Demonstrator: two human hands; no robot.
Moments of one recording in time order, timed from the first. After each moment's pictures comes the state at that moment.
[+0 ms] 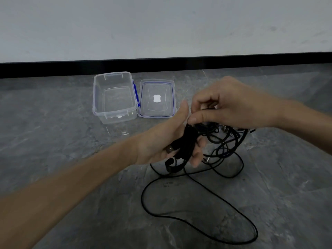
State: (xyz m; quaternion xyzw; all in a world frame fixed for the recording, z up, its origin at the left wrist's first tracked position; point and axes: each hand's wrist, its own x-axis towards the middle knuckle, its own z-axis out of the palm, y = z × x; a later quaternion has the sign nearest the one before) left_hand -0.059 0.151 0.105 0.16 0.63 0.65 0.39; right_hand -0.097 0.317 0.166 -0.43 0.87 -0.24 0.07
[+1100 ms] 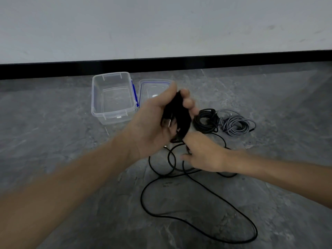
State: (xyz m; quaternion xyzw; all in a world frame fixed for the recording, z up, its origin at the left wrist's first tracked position) left_hand -0.067 0.150 0.123 0.02 0.40 0.88 0.25; right_hand -0.083 0.307 0.034 -0.33 0.92 -0.21 0.09
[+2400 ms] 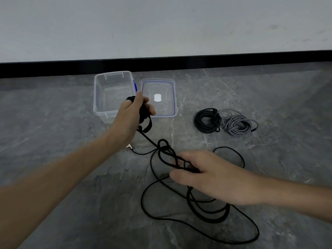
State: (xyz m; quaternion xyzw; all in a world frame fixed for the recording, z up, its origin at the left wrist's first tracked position) left_hand -0.108 0.100 0.056 -0.08 0.69 0.72 0.00; right_hand -0.017 0.298 0.095 -0.22 0.86 -0.37 0.28
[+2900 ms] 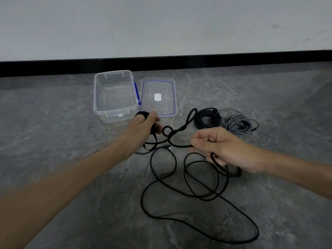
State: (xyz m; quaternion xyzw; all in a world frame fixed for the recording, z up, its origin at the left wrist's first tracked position) left_hand -0.091 0.109 0.036 -0.06 0.79 0.60 0.08; right_hand -0.060 0.330 0.077 -0.13 0.76 -0.56 0.30
